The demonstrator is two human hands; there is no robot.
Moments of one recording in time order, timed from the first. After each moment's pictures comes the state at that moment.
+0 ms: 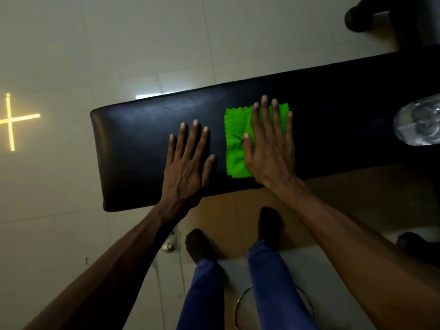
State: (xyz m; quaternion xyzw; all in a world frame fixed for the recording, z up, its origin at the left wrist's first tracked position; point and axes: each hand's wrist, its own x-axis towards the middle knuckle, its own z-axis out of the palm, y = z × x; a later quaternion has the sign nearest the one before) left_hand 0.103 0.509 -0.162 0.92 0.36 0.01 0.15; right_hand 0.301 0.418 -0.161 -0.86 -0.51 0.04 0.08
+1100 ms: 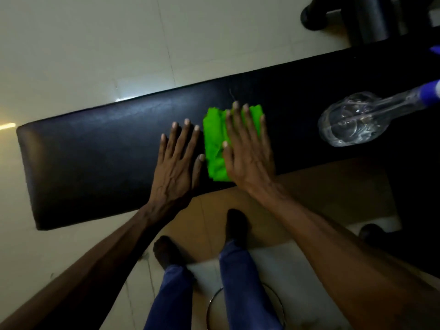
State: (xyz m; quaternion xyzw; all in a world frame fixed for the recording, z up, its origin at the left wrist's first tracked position) left_hand 0.221 0.454 -0.155 0.92 0.33 0.03 0.19; right_hand 0.393 0.354 -0.160 -0.84 -0.53 0.05 0.11
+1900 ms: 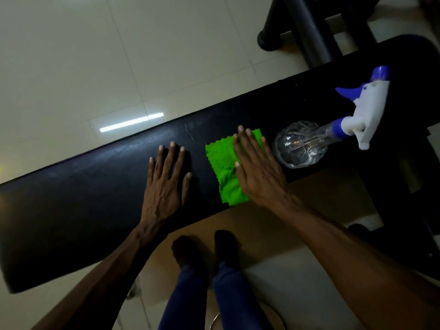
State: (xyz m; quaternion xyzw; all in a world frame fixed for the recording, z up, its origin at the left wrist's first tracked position) left_hand 0.293 0.458 -0.150 0.93 0.31 0.00 0.18; right_hand 0.497 0.298 -0.150 -0.84 -0.53 0.10 0.08
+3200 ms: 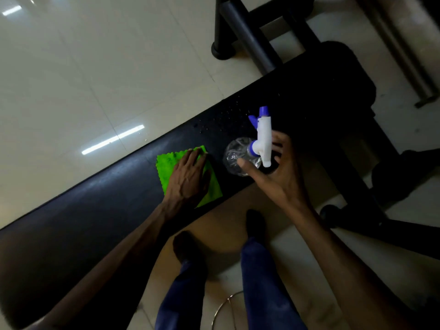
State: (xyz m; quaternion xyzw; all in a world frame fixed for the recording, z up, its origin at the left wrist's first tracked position) left_hand 0.441 0.415 -0.102 0.95 0.18 -0.11 0.24; right_hand 0.560 0.218 -0.035 -0.87 -0.14 0.20 0.44
